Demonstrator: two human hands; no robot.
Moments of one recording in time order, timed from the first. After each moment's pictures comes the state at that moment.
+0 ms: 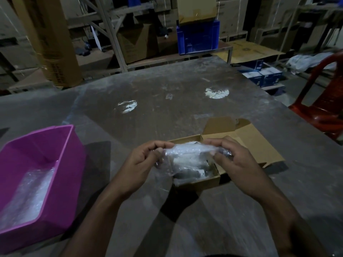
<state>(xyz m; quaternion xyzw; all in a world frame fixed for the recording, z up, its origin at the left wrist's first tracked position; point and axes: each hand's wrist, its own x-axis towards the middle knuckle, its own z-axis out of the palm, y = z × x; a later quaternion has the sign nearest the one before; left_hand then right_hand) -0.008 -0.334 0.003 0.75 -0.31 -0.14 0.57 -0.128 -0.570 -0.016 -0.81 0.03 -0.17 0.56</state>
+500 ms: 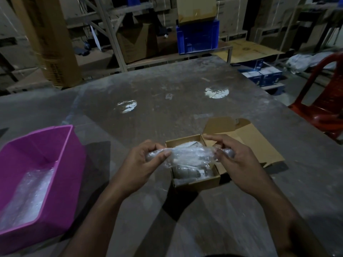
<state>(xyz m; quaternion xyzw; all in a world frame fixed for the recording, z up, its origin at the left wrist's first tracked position) -0.001 -0.335 0.001 0.80 -0.33 -0.07 0.50 -0.126 -0.574 -0.018 -0.82 0.01 -0.20 0.53</state>
